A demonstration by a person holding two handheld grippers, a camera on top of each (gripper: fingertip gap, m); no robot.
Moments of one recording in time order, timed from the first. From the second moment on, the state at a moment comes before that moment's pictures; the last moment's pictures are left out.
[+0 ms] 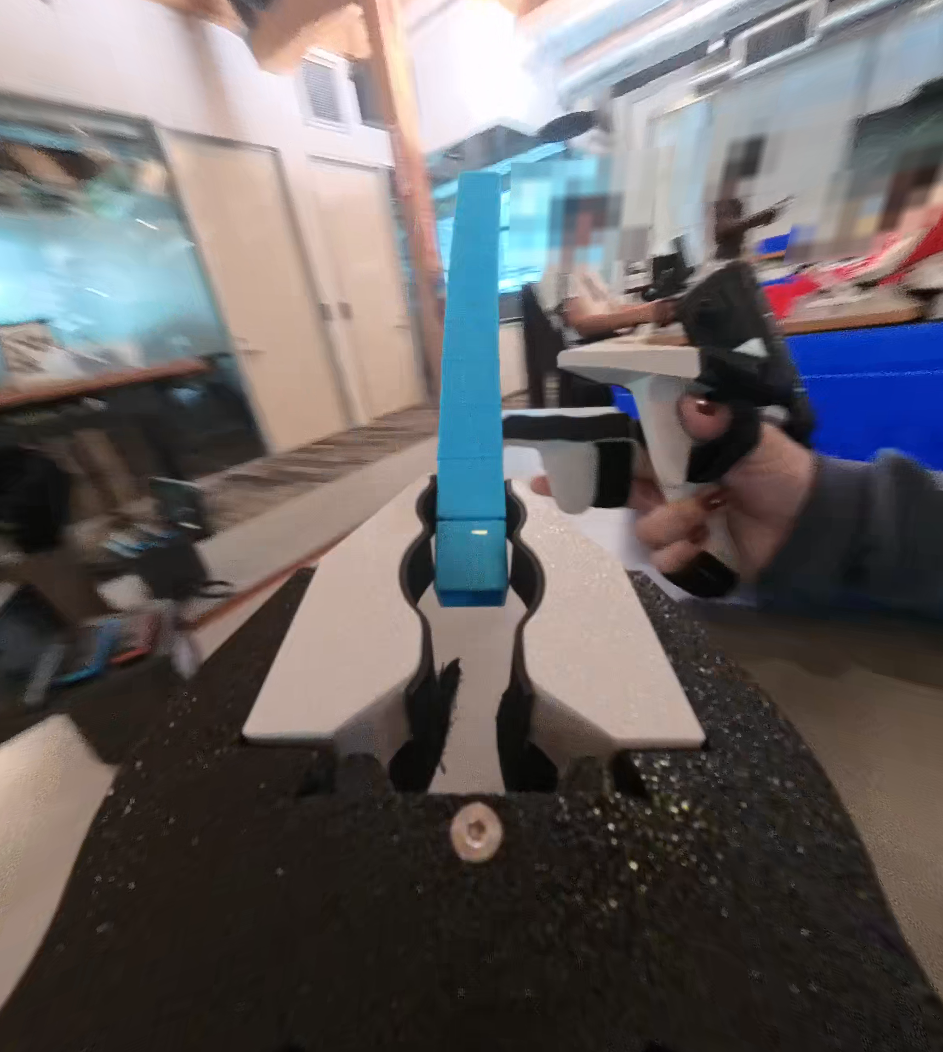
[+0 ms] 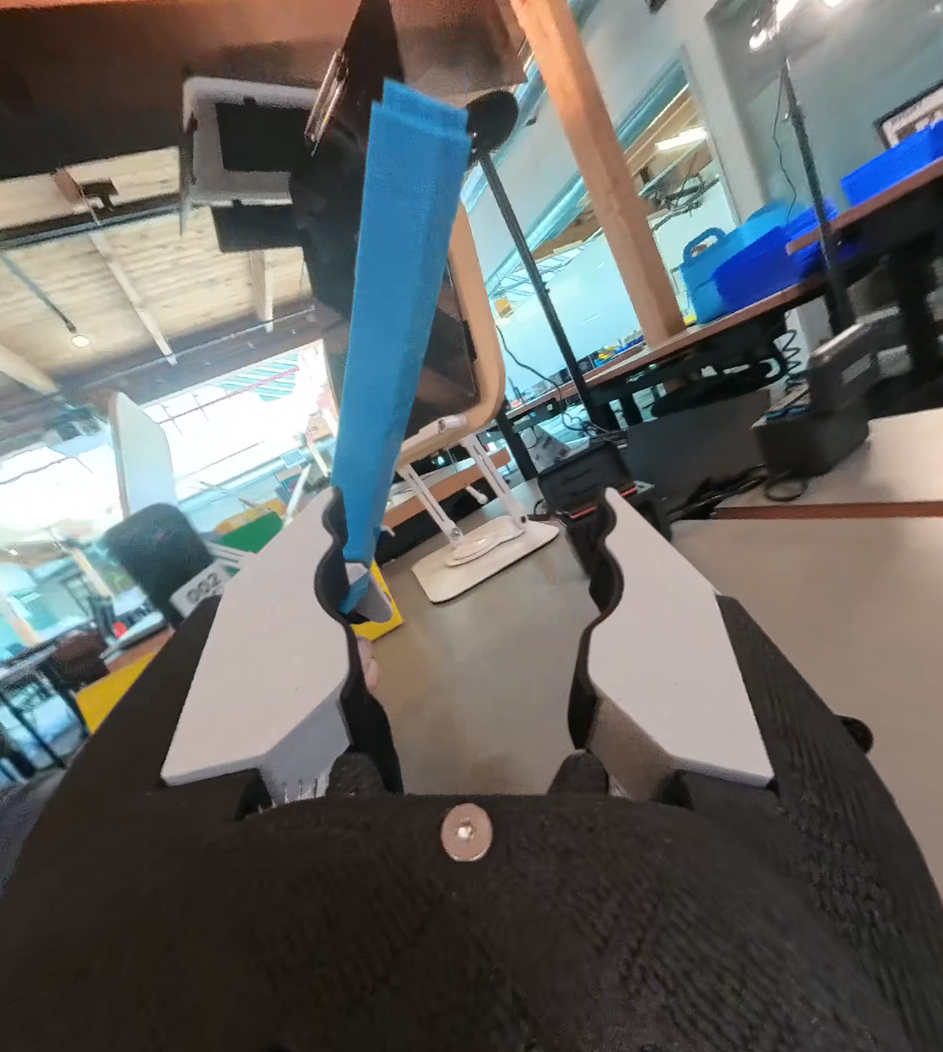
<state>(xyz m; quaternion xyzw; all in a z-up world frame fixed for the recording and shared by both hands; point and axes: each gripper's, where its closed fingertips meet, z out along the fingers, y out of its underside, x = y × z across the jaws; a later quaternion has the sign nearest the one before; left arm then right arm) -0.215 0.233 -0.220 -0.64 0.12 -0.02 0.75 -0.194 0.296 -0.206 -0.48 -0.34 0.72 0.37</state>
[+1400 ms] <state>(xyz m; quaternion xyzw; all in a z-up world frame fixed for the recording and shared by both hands) -0.211 0.252 -0.273 -0.66 0.34 0.35 0.58 -0.196 0.327 -0.223 -0.52 -0.13 0.83 0.19</state>
